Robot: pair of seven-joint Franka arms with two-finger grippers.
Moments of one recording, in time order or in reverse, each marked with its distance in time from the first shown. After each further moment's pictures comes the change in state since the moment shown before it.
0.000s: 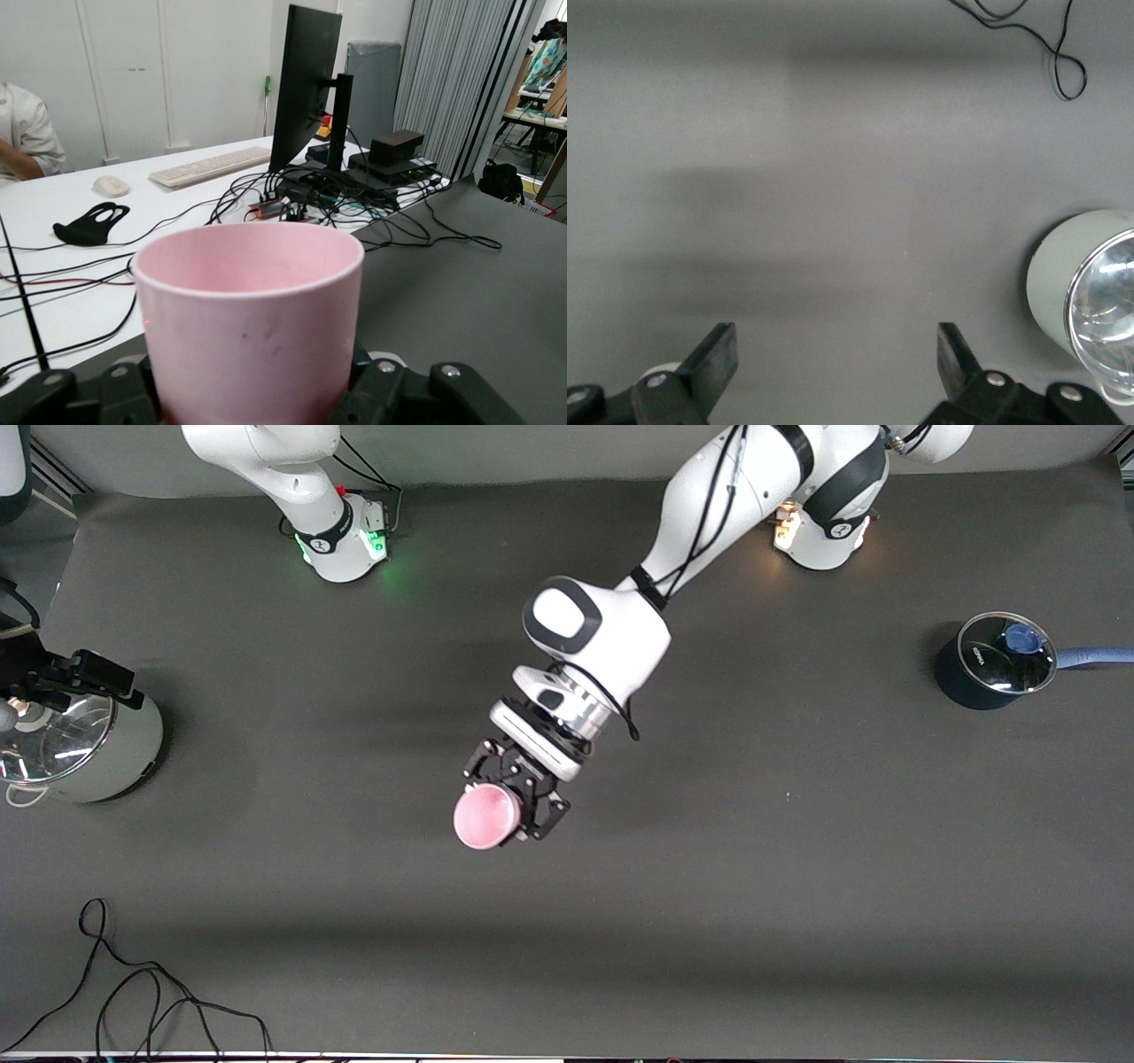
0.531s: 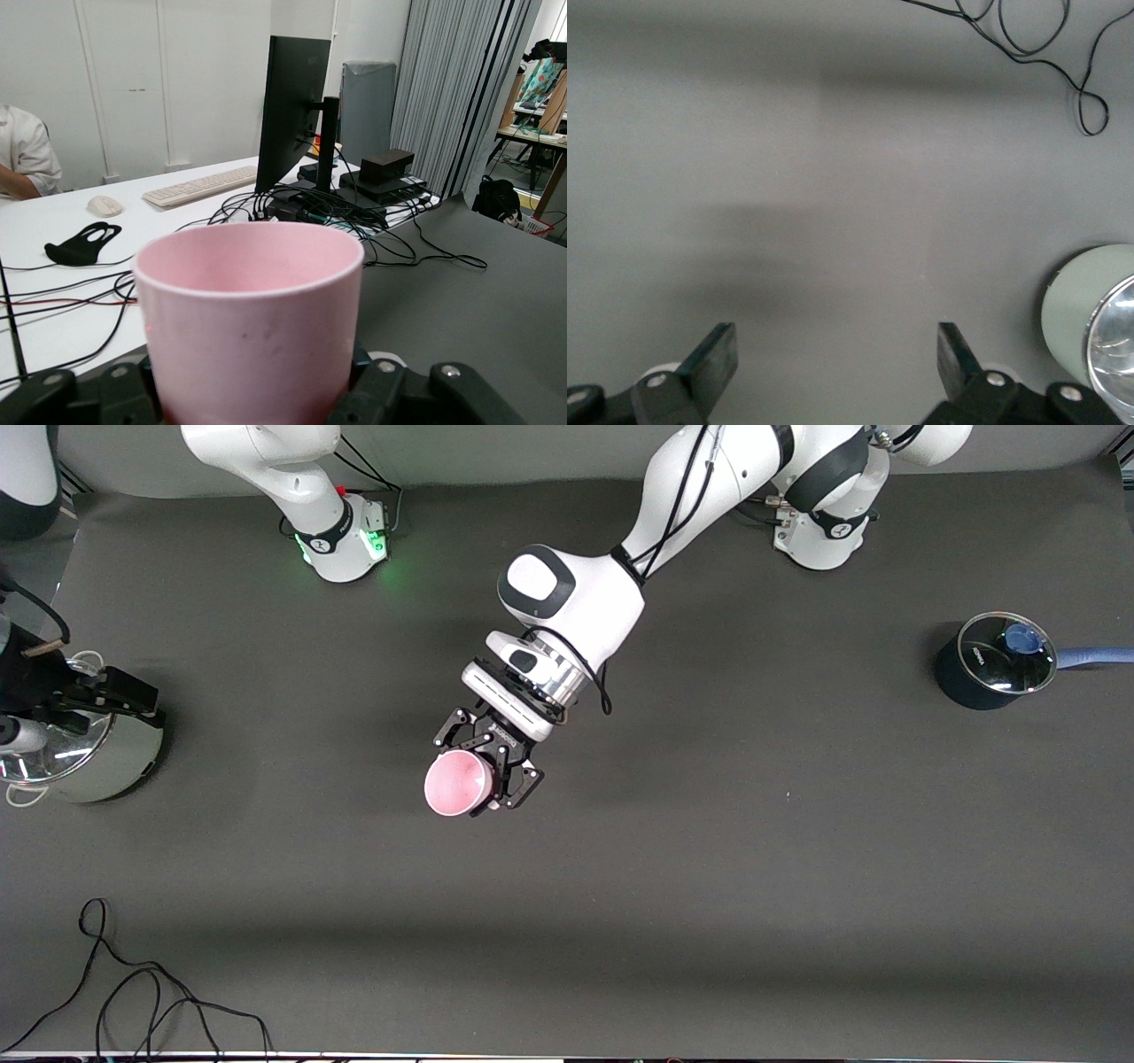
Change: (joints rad) left arm -0.048 0.000 0.010 0.029 0.018 0.046 -0.016; right arm 0.075 0.067 0.004 0.086 0.000 0.000 0.040
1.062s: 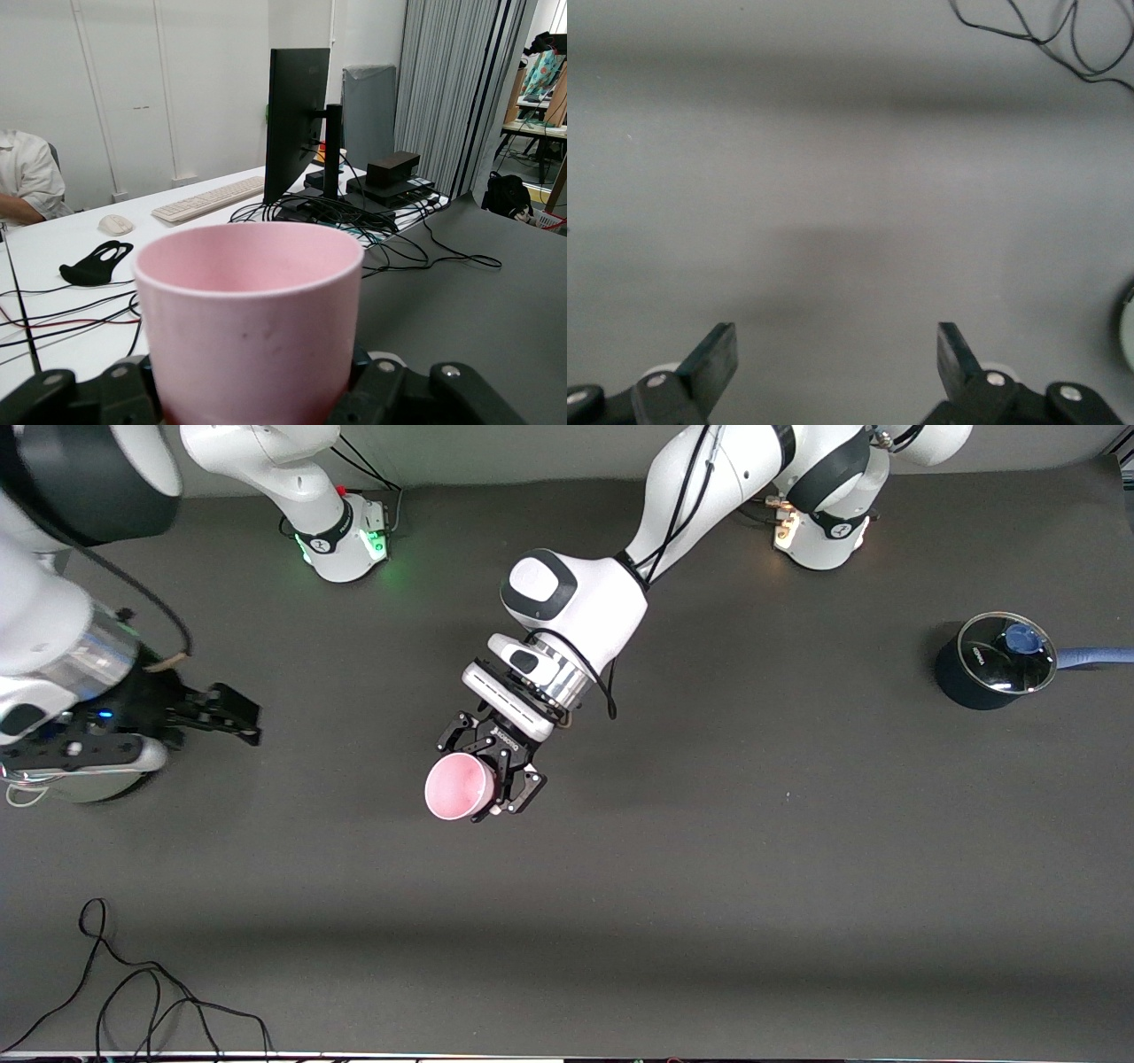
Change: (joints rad) left arm 0.000 0.000 0.017 0.002 0.038 0.000 0.000; right arm 0.209 0.121 0.005 0.149 0.003 0.001 0.260
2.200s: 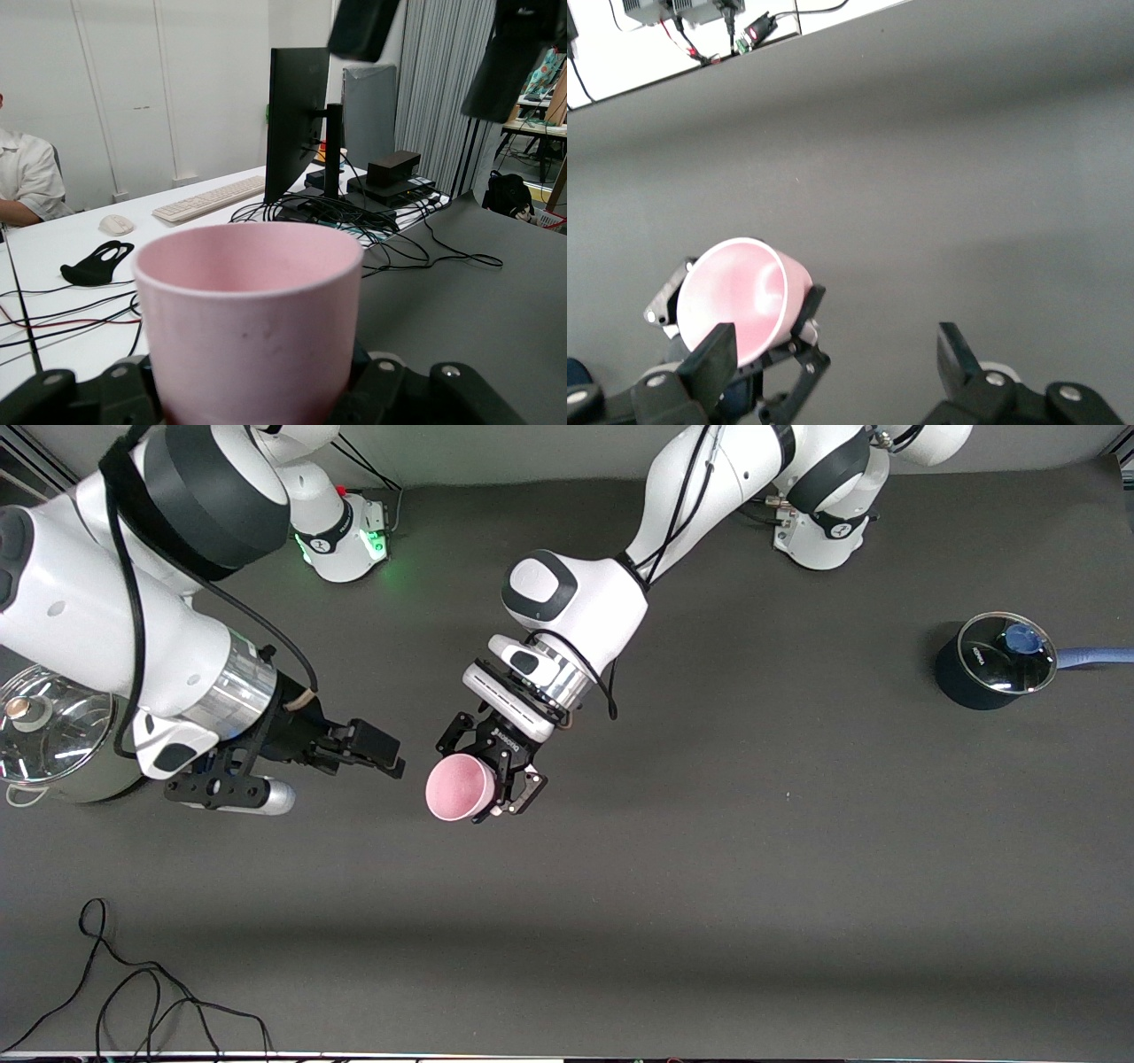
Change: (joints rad) left arm -0.001 0.001 0.002 0.000 0.001 0.000 0.000; right arm 0.085 0.194 0.007 0.193 0.253 0.126 0.274
